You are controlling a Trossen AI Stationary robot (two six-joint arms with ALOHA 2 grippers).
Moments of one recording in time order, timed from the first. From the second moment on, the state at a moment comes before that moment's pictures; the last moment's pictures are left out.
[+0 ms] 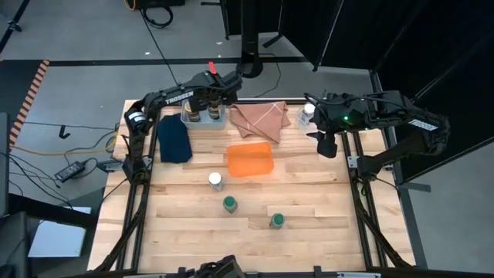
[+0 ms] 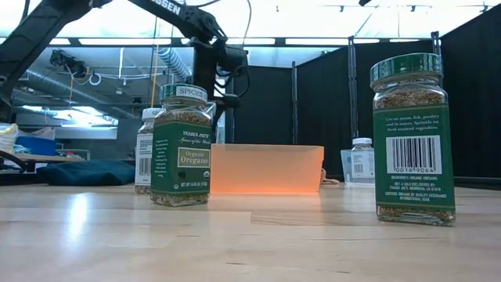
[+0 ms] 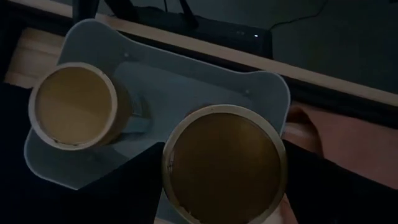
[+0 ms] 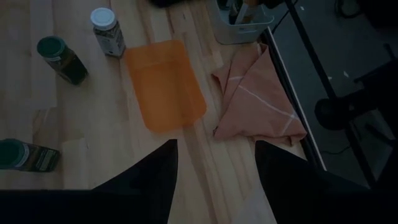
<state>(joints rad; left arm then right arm) 0.59 1.97 1.79 -1.21 -0.43 -1.25 -0.04 1.25 1.71 -1.36 0.23 0.08</state>
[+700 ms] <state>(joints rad) 0.61 1.99 1.79 -1.17 -0.42 -1.26 -0.04 1.25 1.71 -1.36 0.23 0.08</state>
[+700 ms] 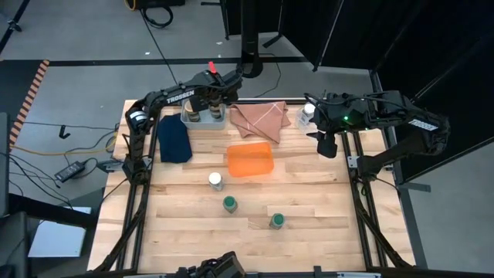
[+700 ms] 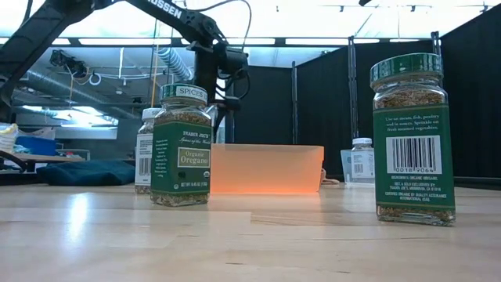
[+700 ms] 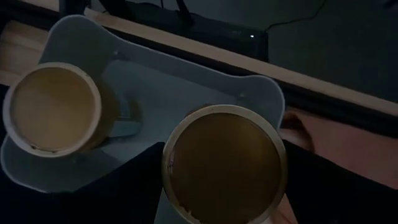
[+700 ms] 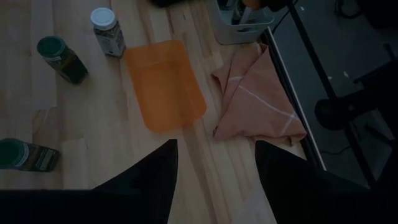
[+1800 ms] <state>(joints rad) 0.61 2.00 1.69 -1.09 -0.32 -1.13 -0.04 1.25 1.71 -1.36 0.27 0.08</state>
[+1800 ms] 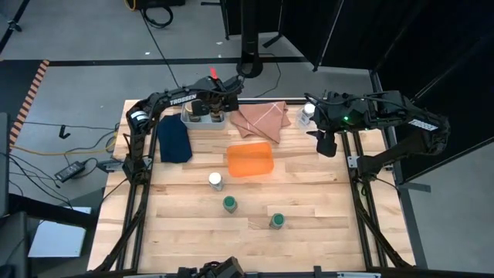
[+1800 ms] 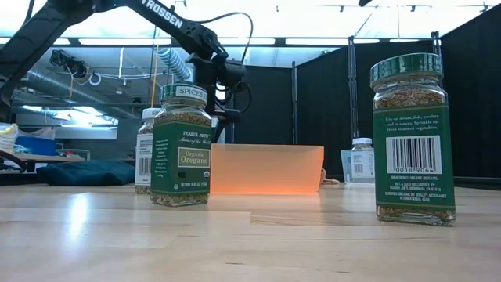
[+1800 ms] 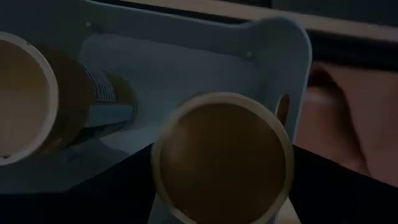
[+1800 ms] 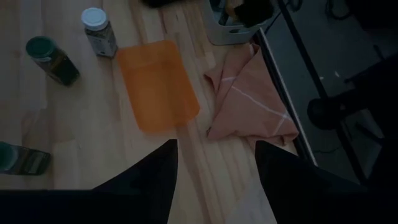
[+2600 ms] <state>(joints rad) 0.61 1.99 1.72 -1.12 -0.27 -0.92 -0.04 1.25 1.71 -1.36 0.32 0.07</state>
